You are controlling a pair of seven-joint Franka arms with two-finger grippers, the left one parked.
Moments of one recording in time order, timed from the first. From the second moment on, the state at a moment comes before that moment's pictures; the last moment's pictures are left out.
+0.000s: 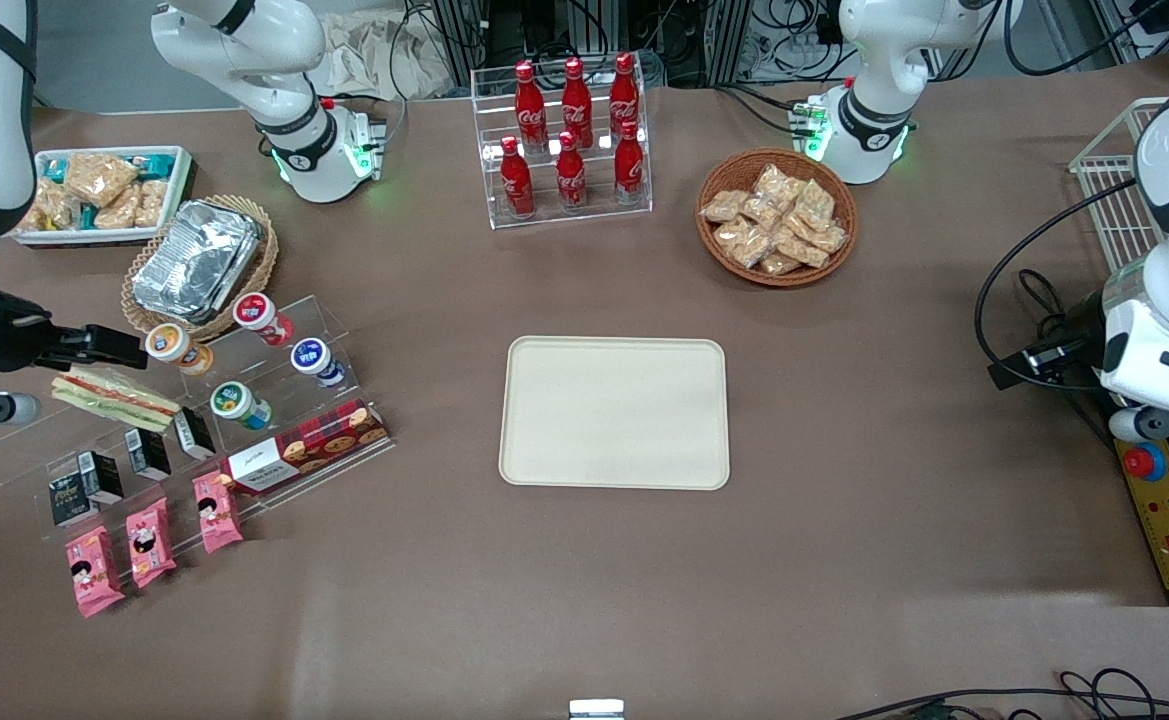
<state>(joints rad) -0.07 0.14 -0.01 -1.56 0.02 1.55 -0.04</state>
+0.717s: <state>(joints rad) -0.15 0.13 -0.05 -1.56 0.02 1.51 -0.20</state>
